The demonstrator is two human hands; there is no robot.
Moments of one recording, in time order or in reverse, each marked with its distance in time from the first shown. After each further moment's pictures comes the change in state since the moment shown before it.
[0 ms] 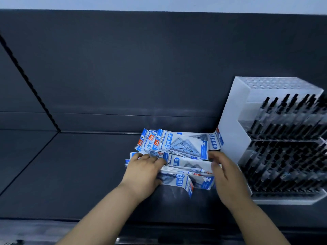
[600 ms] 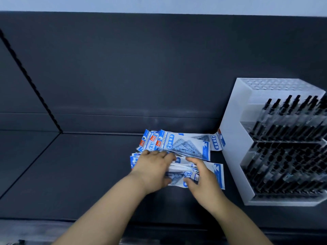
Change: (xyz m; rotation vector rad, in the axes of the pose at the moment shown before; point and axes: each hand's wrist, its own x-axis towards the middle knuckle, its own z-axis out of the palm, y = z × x) left_hand 0.019 0.004 -0.010 0.011 -0.033 0.048; right_hand -0.004 -0.013 0.049 0.144 -0.273 0.049
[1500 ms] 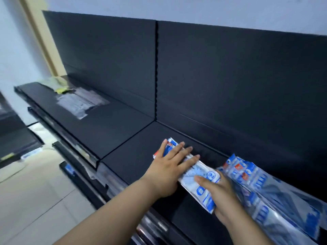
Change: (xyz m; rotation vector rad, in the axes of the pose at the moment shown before) left_hand -0.115 -0.119 0.006 0.098 0.118 -0.312; right_hand 0.059 -0.104 0.128 0.719 -0.454 0.227
